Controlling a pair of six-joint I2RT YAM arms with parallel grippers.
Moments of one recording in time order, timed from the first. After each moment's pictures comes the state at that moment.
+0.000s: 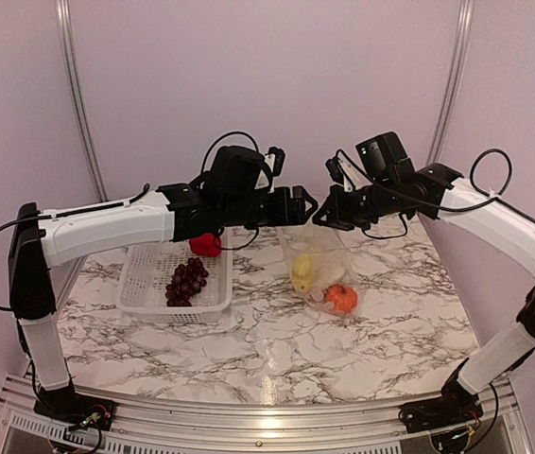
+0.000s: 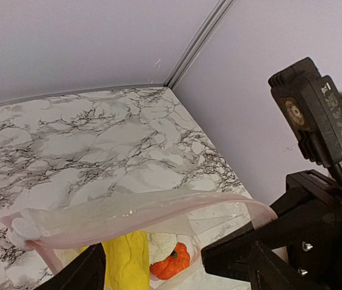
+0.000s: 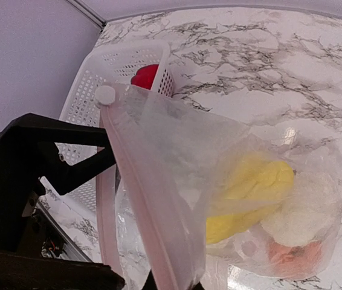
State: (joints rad) left arm -0.95 1.90 1.69 -0.17 -0.04 -0.58; right arm 0.65 1.51 1.48 -0.67 -0.24 0.52
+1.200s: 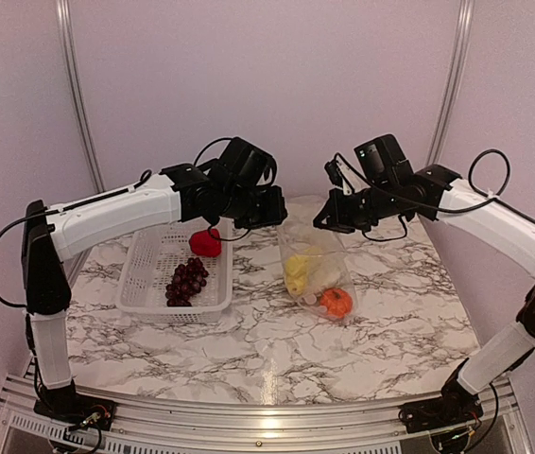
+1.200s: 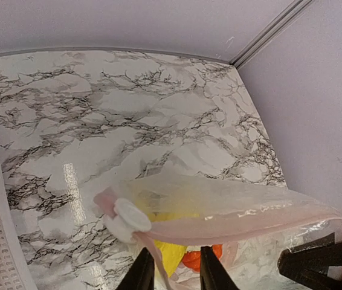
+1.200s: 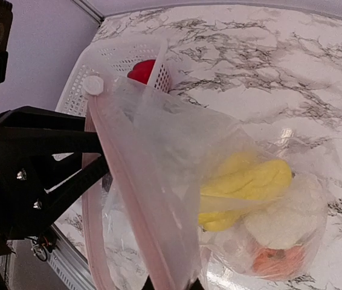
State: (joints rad) left arm -0.92 1.93 1.84 -0.52 -0.15 -0.70; right arm 0.65 1.50 1.45 -0.67 -0.23 0.49
